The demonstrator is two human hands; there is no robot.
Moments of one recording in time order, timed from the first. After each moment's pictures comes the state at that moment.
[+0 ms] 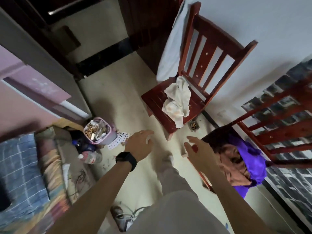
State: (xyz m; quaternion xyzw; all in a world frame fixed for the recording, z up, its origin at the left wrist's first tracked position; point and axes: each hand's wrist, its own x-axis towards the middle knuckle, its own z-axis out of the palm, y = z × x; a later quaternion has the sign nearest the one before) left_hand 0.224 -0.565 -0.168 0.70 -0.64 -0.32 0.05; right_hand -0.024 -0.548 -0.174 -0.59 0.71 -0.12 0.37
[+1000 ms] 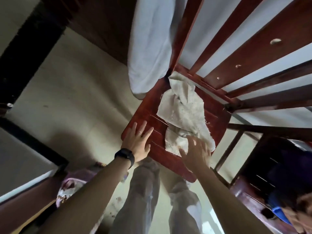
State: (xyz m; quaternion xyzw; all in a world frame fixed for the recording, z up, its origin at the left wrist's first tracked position) left_hand 0.287 -0.983 -0.521 0.43 -0.83 -0.25 -0.27; right_hand 0.067 -0.869 -0.506 -0.43 0.82 0.11 0.36
